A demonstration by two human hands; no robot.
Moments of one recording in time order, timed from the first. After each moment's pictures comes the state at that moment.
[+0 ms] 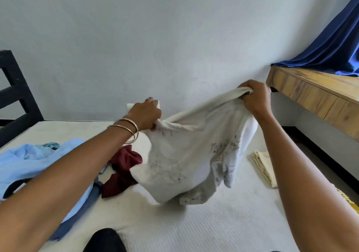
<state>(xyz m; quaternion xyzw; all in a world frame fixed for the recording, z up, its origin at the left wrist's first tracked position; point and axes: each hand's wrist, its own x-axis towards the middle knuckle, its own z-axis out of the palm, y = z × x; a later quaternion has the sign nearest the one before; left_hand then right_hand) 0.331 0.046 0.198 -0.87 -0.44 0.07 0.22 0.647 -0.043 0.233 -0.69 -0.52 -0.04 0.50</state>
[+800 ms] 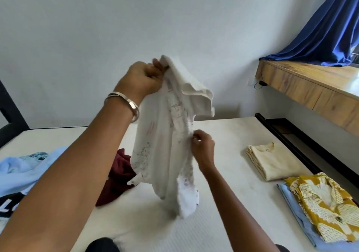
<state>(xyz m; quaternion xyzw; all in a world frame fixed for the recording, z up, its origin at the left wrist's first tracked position) 0.371 0.008 0.313 -0.20 -0.27 -0.56 -0.76 0.521 -0.062 0.098 -0.67 -0.42 0.18 0.58</state>
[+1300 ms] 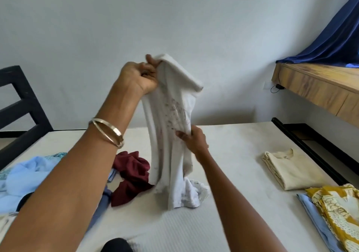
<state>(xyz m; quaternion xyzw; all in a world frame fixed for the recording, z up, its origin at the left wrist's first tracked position) 0.343 0.002 0.335 -0.09 -0.19 -0.59 -0.78 0.495 0.000 0.110 -0.71 -0.52 0.23 0.42</state>
